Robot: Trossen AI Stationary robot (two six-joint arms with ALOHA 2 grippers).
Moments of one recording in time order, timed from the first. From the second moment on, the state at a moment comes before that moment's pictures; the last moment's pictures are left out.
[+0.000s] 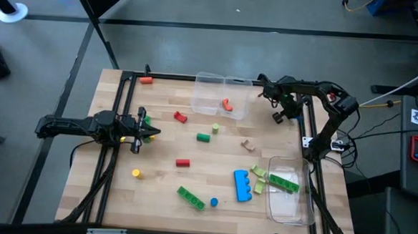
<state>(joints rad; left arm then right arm) 0.00 0.01 0.01 0.01 -0.04 0.05 -0.84 1.76 0.99 -1.26 0.37 0.39</state>
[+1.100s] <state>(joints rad) 0.00 0.01 0.01 0.01 -0.04 0.01 -0.50 1.78 1.63 -1.06 0.13 0.20</state>
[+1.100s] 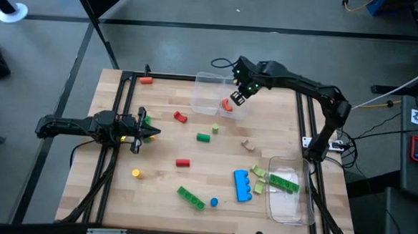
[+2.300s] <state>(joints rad) 0.00 0.01 0.01 0.05 -0.04 -0.05 -0.50 1.93 1.63 -0.89 -0.01 0.20</state>
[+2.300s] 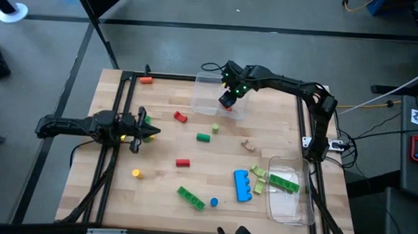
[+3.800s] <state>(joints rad) -0.17 0.93 0.38 0.26 -0.08 -0.09 -0.50 1.50 1.64 -0.99 0.03 0.15</state>
